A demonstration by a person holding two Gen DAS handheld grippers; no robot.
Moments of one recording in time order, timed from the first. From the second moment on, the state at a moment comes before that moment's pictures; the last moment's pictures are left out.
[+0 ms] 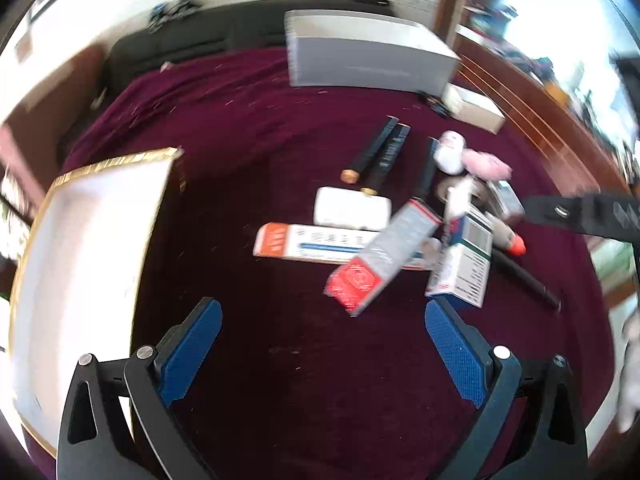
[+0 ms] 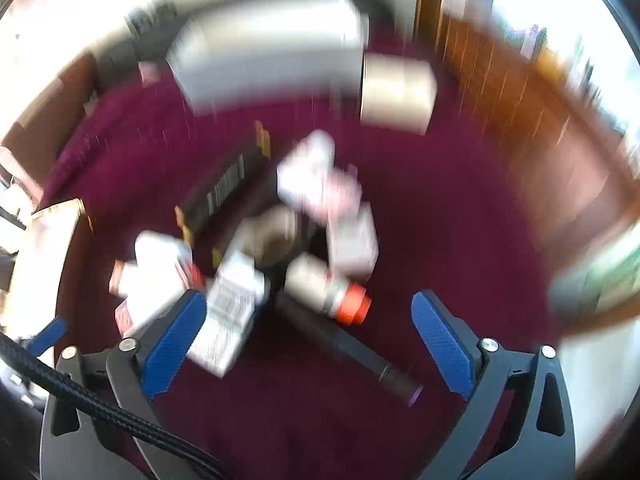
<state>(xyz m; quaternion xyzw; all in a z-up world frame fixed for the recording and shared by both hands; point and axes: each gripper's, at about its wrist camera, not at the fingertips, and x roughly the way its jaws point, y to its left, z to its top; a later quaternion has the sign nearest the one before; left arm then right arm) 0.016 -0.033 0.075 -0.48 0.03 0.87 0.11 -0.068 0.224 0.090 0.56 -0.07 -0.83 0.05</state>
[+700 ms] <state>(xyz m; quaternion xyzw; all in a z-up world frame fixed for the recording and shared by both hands) -0.006 -0.018 0.100 -0.44 0.01 0.89 0.13 -0.063 0.250 0.115 0.52 -0.10 -0.85 0.05</state>
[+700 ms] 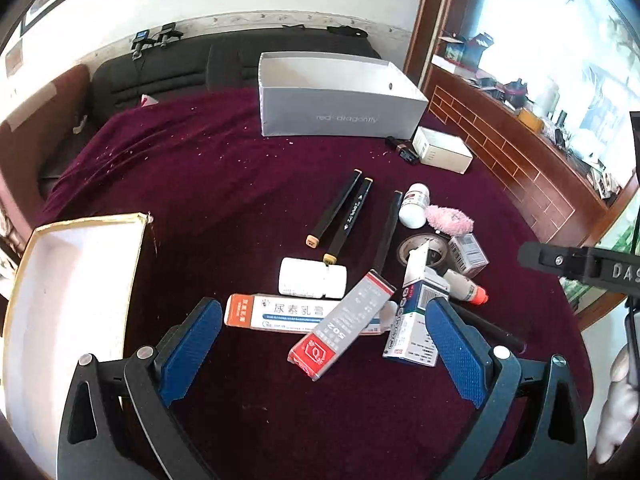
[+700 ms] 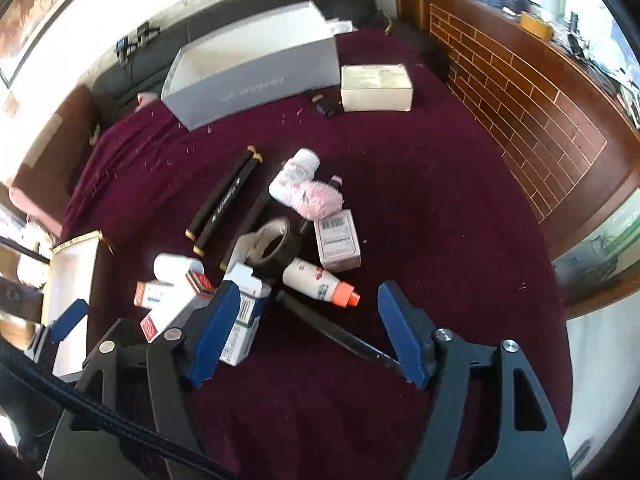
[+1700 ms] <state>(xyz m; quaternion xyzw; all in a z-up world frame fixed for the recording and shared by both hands) -0.021 0.025 0.048 -0.51 0.08 0.84 0.17 -0.038 0.242 0.083 0.57 -0.14 -0.81 0.06</state>
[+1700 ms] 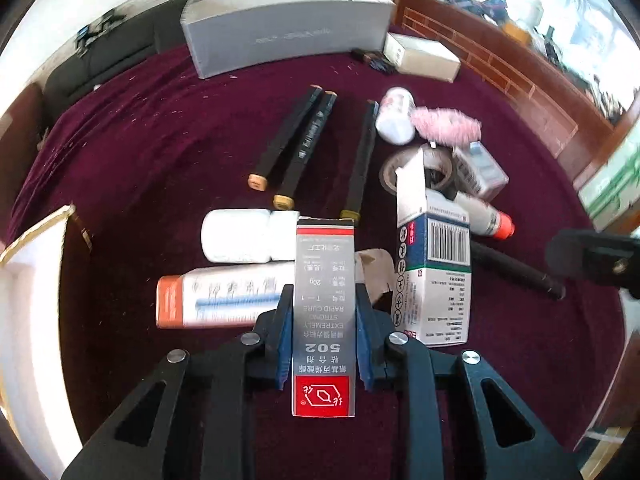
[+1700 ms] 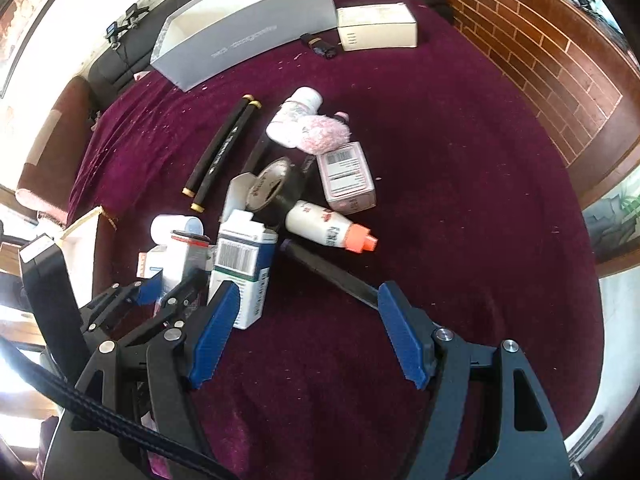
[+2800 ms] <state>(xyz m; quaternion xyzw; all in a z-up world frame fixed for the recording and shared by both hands) 0.051 -0.081 0.093 -0.51 -0.08 0.85 0.12 -0.061 0.187 0.047 0.63 -0.15 -0.75 0.10</state>
